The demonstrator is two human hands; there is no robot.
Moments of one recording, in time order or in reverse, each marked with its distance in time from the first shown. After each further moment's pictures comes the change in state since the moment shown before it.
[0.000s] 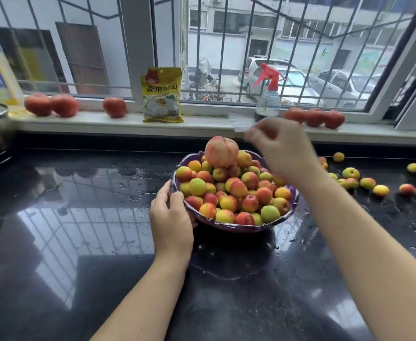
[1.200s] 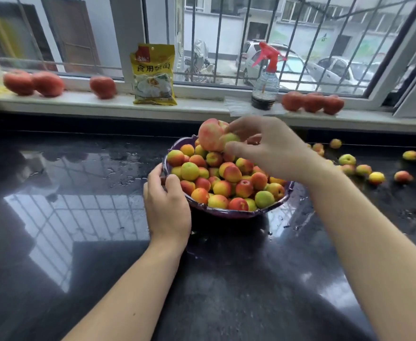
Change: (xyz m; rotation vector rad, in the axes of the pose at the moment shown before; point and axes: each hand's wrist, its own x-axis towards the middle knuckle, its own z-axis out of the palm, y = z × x) left_hand -0.013 0.013 0.009 0.137 0.009 0.066; right_hand -0.012 0.006 -0.003 -0.055 -0.344 -0.041
